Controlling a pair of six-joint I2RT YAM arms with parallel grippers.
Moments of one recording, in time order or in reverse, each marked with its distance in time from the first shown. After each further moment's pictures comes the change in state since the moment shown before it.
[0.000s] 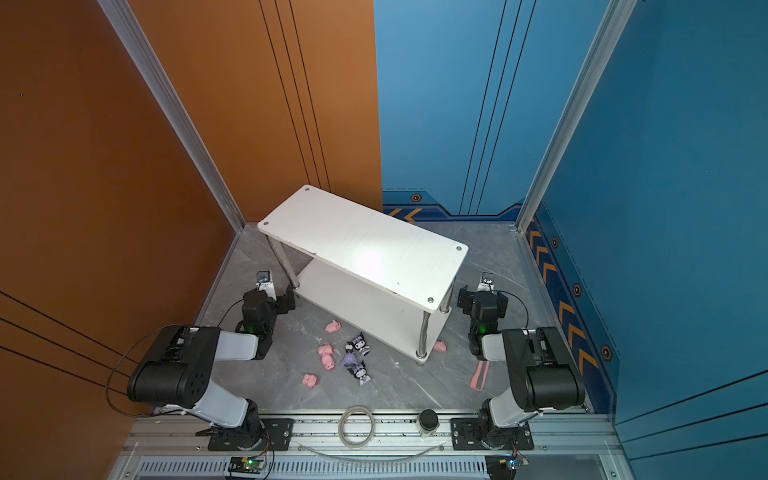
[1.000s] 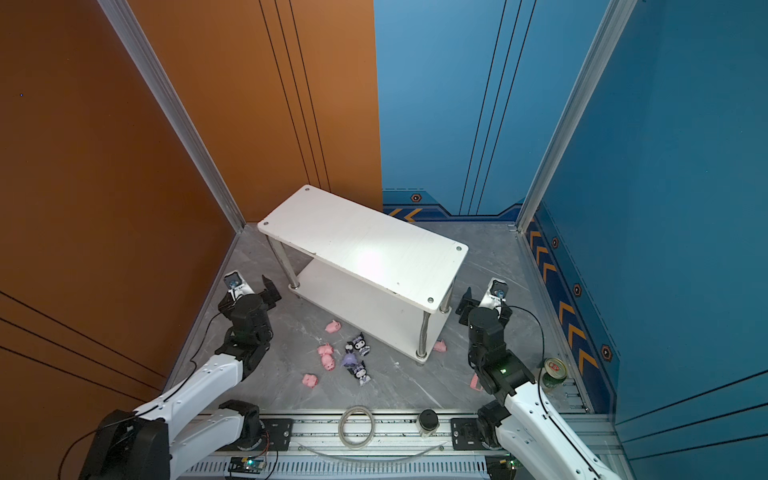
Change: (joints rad) left arm -0.157 -0.541 0.007 -0.425 -0.494 -0.254; right arm 0.406 -0.872 0.085 -0.925 0.322 0.298
